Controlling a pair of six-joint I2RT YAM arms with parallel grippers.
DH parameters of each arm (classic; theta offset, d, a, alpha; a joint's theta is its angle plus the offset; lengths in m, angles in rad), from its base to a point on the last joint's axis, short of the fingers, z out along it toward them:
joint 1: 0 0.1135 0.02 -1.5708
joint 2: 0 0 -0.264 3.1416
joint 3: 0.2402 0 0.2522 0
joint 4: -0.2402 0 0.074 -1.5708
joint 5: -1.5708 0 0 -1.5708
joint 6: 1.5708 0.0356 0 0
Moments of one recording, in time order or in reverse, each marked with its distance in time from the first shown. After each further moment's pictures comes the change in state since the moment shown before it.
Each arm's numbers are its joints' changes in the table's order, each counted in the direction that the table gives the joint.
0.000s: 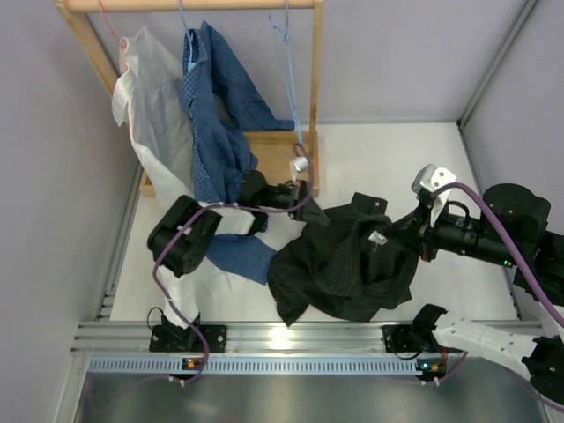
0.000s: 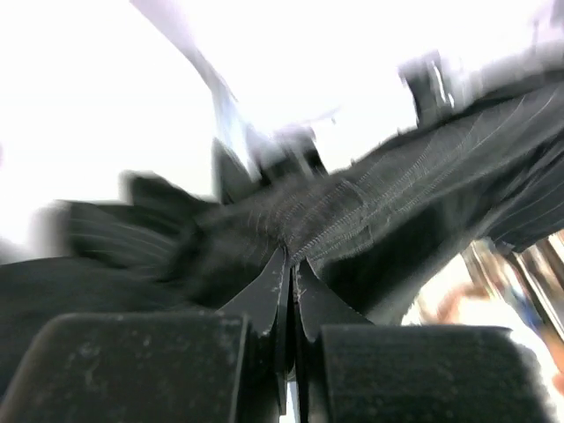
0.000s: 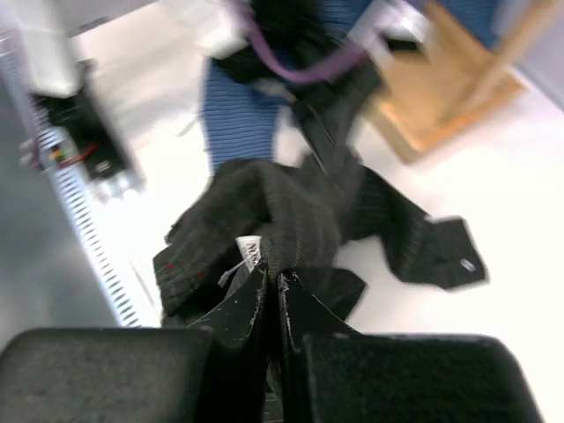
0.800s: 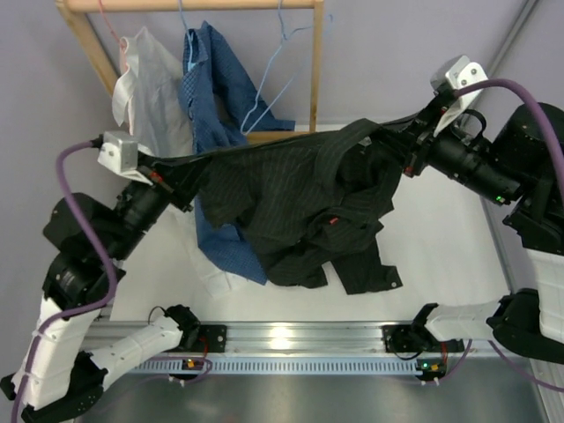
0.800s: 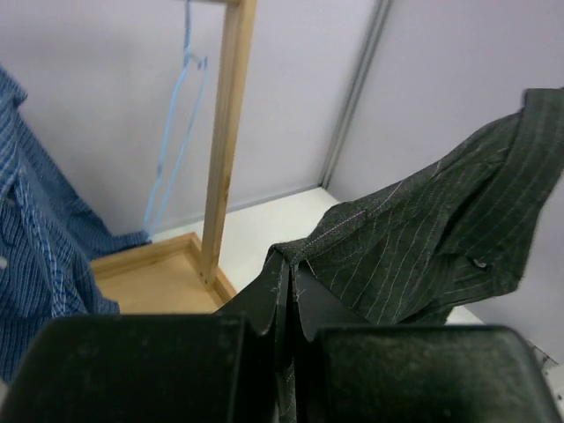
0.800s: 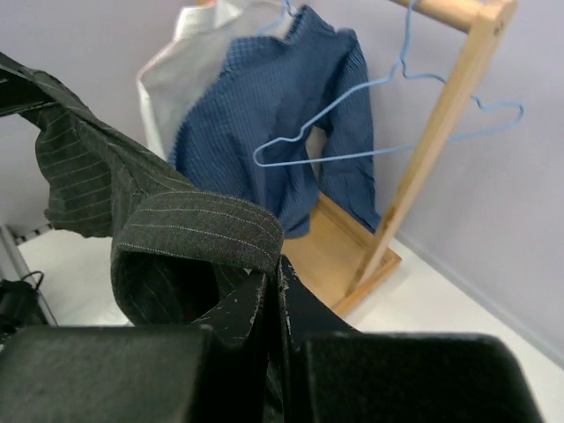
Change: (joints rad) left arm -0.037 -1.177 0.430 -1.689 1.337 1.050; right arm 0.003 0.423 0.626 0.177 -0.245 -0.013
